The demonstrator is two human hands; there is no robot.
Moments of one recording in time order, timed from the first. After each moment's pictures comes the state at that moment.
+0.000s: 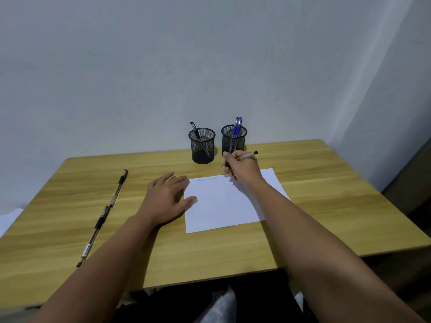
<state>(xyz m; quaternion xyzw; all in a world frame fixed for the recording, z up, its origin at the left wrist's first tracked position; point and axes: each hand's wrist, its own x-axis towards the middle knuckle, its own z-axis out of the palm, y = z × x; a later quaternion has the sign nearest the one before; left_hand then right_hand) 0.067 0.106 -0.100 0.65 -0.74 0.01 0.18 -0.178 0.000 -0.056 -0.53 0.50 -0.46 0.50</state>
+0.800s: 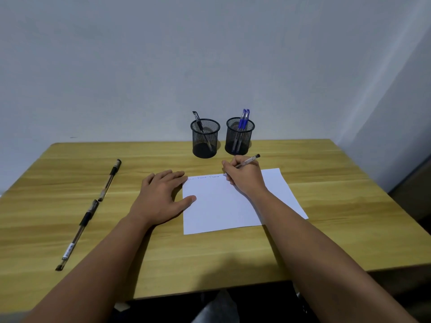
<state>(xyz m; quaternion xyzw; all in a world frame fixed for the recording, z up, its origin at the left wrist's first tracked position) 0.071 0.101 -0.115 0.66 -0.72 -0.03 0.21 -0.173 -0.014 -0.103 -0.61 0.50 -0.44 0.43</state>
